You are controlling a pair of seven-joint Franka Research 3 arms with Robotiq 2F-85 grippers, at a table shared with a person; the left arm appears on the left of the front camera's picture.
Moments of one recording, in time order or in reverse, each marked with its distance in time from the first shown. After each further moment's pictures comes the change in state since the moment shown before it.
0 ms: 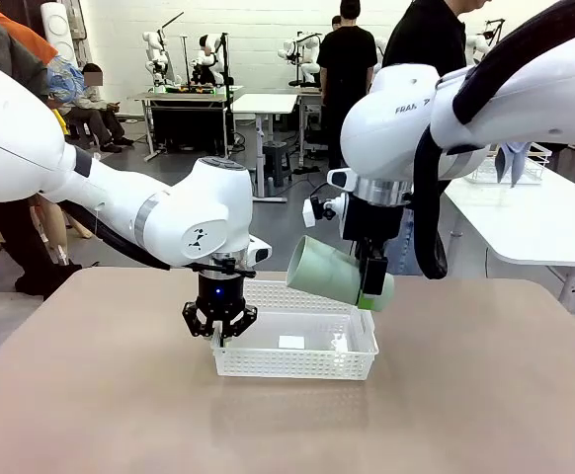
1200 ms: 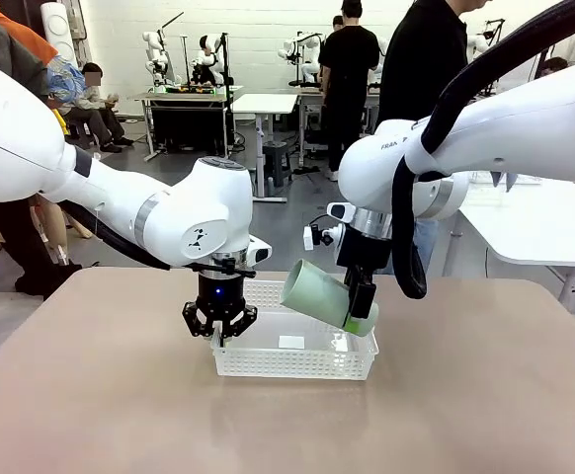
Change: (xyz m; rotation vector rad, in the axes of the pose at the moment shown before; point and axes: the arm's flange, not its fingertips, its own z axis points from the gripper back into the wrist) left arm 0.000 0.000 0.000 0.000 0.000 0.000; right arm -0.009 -0.042 -0.066 0.108 -0.107 -0.007
